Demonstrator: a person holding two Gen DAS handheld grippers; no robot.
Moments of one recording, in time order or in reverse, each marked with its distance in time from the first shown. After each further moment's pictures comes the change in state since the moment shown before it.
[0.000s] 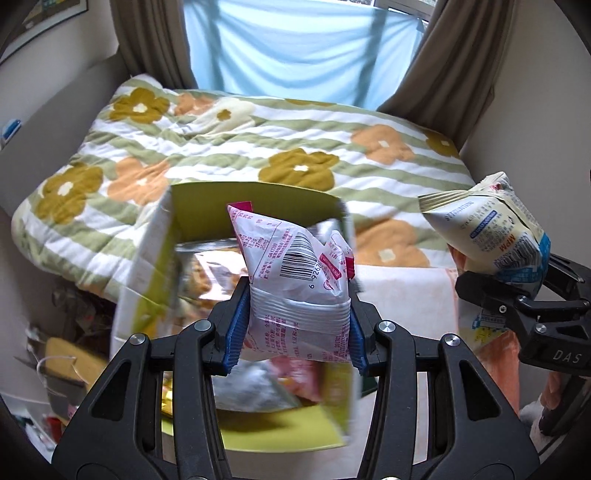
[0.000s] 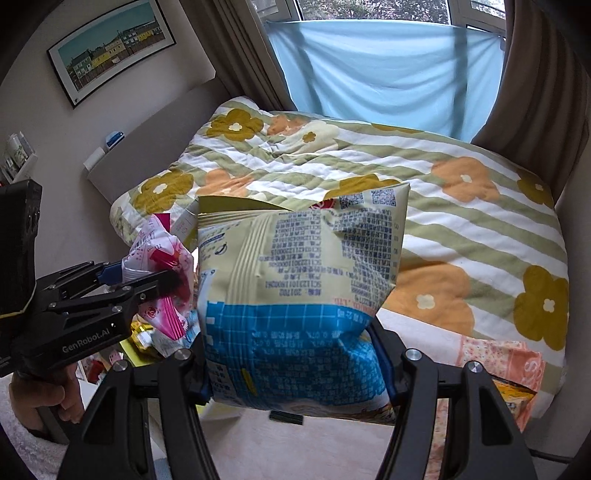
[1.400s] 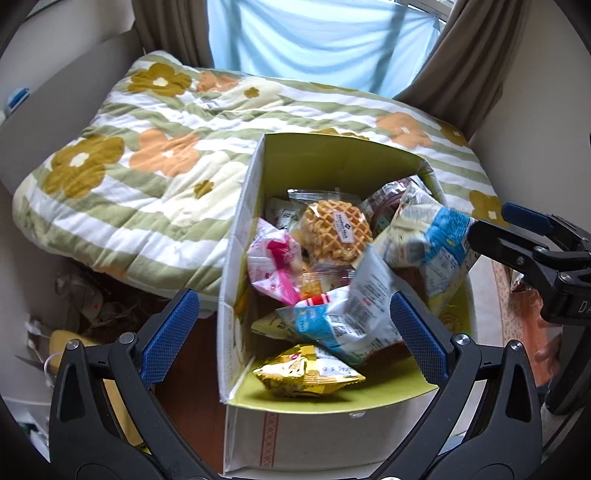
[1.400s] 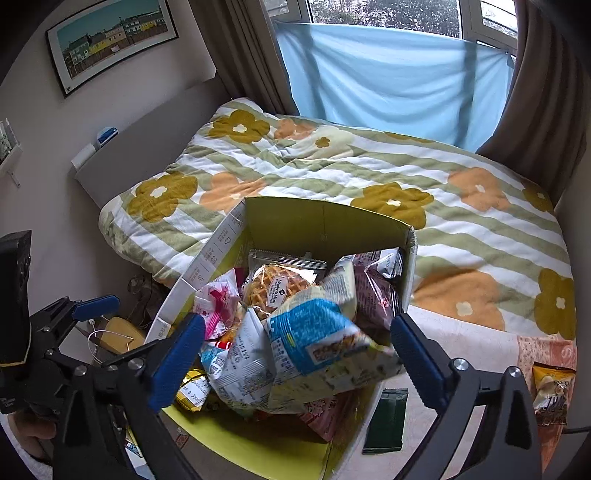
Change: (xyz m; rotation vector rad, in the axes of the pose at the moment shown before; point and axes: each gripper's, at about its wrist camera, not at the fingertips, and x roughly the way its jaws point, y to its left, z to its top) left arm -0.005 0.138 -0.064 -0.019 0.028 -0.026; right arm 0.062 0.107 0.001 -0.008 -0.040 -0.101
